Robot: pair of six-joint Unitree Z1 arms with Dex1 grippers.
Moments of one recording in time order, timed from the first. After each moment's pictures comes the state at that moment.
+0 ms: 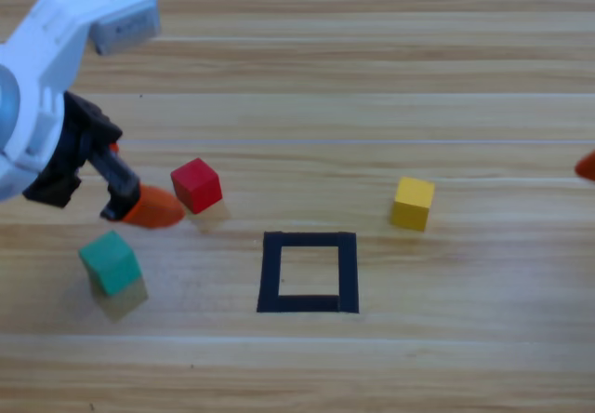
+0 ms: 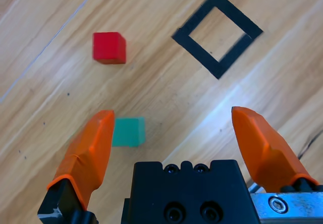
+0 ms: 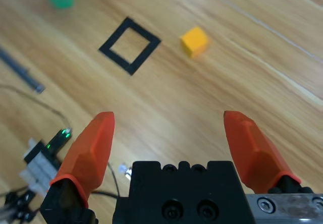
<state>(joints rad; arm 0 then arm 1) -0.82 1.41 -0.98 0.51 0.14 -0.03 0.91 1.24 -1.07 0.65 -0.03 0.21</state>
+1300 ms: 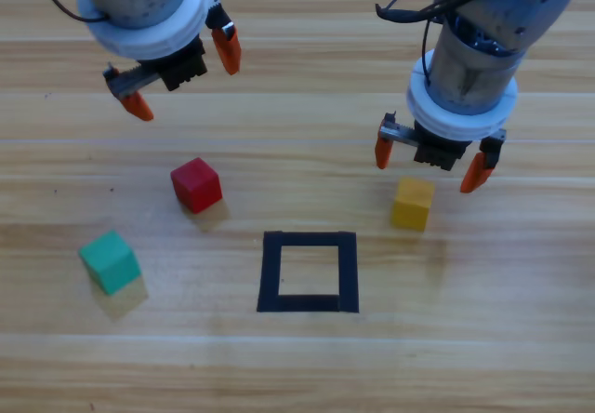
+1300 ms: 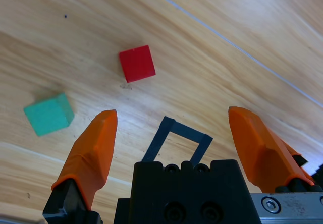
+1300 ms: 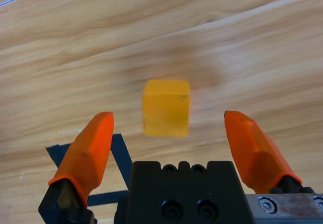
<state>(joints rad) -0.70 1.93 -1.71 1.01 0.27 -1.30 0.76 2.22 -1.75 0.89 -0.09 1.03</state>
